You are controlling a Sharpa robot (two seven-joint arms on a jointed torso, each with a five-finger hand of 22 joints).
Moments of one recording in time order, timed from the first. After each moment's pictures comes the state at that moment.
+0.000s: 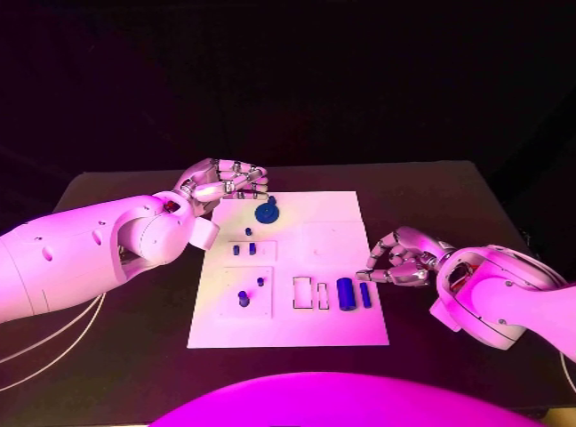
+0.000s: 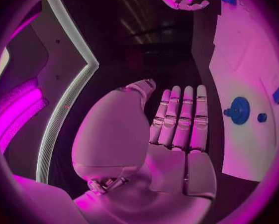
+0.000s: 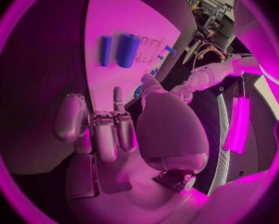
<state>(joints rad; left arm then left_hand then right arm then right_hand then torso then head) 1.08 -0.88 0.01 1.47 -0.14 -0.15 0.33 1.45 -0.20 0.42 0.29 0.22 0.89 0.22 0.23 0.22 1.09 0.17 0.07 0.07 0.92 0.14 0.17 0.36 0.17 0.91 0.27 0.10 0.12 1.12 -1.03 -0.20 1.86 -1.14 -0.41 -0.42 1.23 -0.16 -0.01 0.29 0.26 0.88 0.11 0.44 0.50 1.46 0.03 1.54 1.31 1.47 -0.04 1.55 1.31 0.10 1.41 0.07 1.18 1.26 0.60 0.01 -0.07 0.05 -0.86</state>
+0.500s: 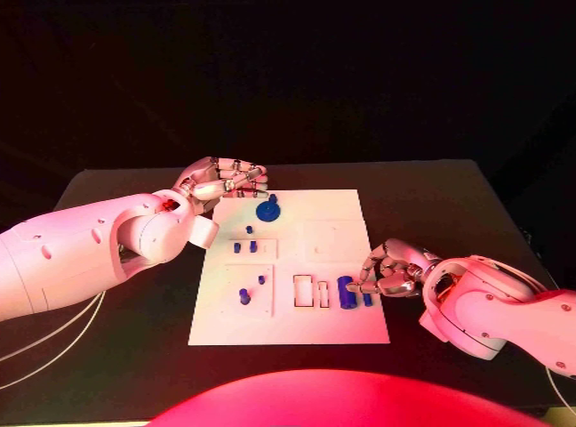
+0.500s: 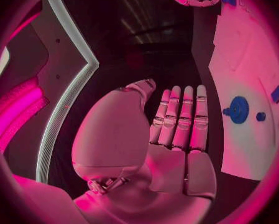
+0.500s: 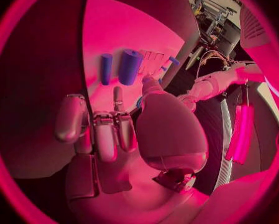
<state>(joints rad) 1.08 -0.88 0.01 1.47 -0.13 -0.15 0.33 1.45 -0.20 0.42 0.29 0.22 0.89 0.22 0.23 0.22 1.09 0.17 0.07 0.07 0.92 0.14 0.17 0.36 0.17 0.91 0.27 0.09 0.12 1.07 -0.98 -0.20 1.86 -1.20 -0.41 -0.49 1.23 -0.14 -0.05 0.29 0.26 0.90 0.10 0.45 0.50 1.46 0.03 1.54 1.31 1.47 -0.04 1.55 1.31 0.10 1.41 0.07 1.18 1.27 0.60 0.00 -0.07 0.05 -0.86</state>
